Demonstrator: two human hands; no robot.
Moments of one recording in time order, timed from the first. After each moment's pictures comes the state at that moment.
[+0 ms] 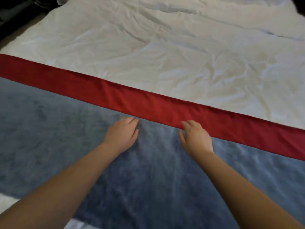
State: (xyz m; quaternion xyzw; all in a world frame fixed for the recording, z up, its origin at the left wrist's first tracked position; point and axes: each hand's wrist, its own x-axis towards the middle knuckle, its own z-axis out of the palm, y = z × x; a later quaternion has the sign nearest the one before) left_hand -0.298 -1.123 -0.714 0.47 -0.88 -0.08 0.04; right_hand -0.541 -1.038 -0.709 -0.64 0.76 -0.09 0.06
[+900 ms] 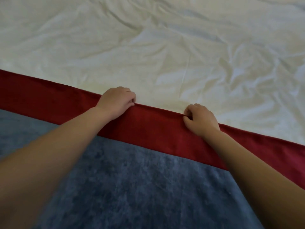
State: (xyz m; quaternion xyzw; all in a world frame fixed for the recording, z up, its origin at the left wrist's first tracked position) left_hand -0.363 -1.341 -0.740 0.40 -0.91 -0.08 -0.04; right_hand -0.622 -1.211 -0.757 -0.60 0.77 -0.07 0.21
